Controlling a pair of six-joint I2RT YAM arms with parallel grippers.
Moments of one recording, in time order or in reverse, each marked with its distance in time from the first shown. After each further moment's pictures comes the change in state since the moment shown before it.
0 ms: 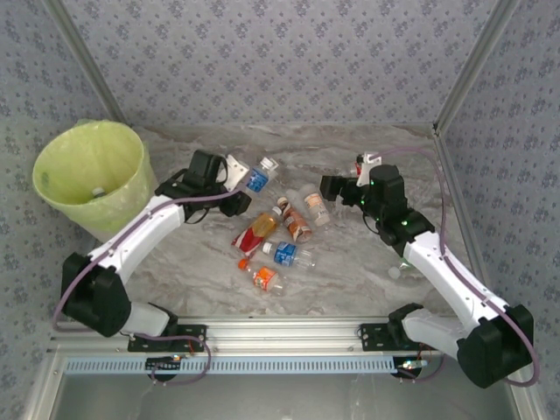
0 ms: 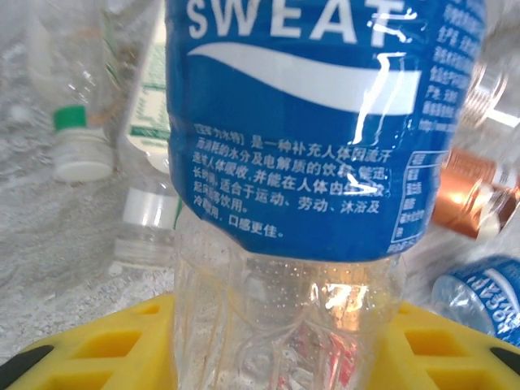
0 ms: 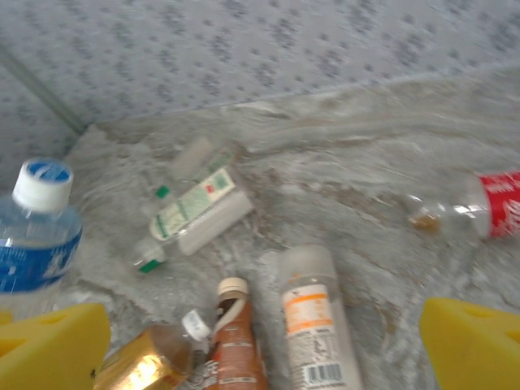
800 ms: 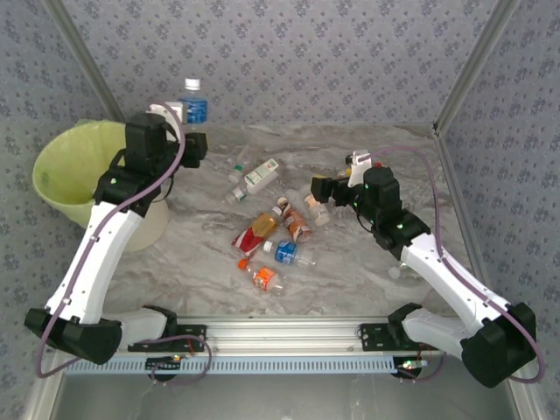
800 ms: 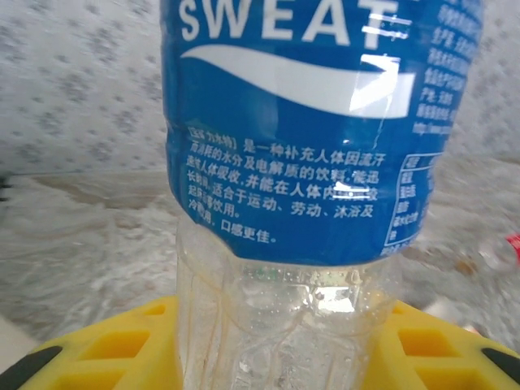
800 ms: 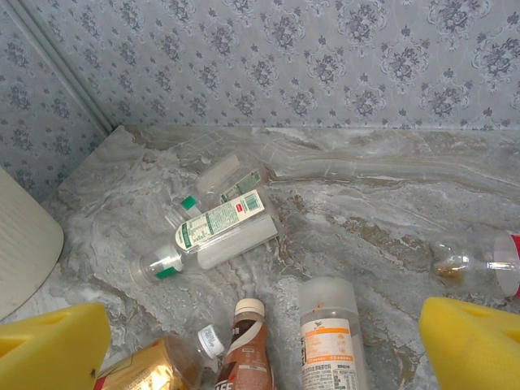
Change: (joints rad) left arm 0.126 -0.153 0.369 -0.110 -0.318 -0.330; right arm 0.064 -0.001 0.000 0.072 0.035 -0.084
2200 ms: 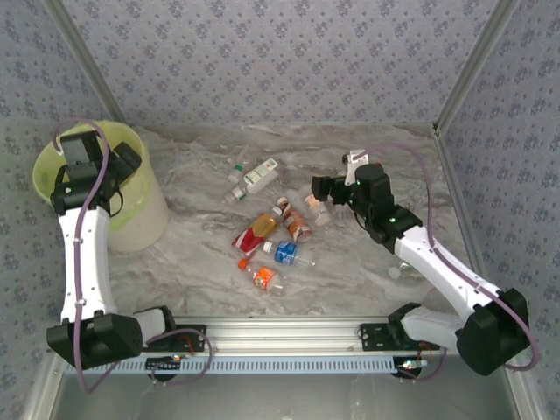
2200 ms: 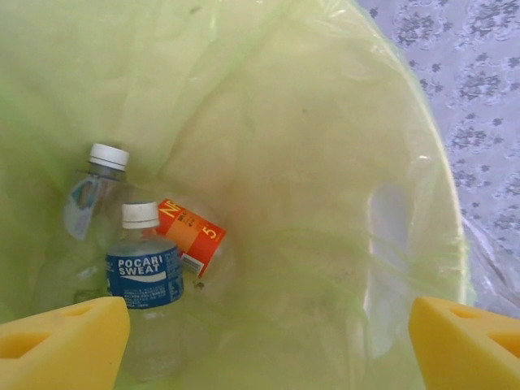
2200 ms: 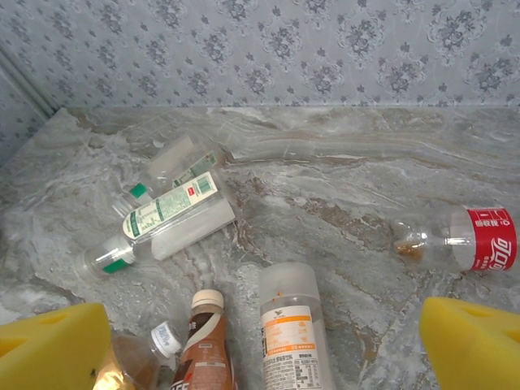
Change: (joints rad) left arm 0.541 -0.039 -0.125 -0.144 0.063 -0.339; right arm 0.005 0.084 0.028 -0.033 0.106 -0.004
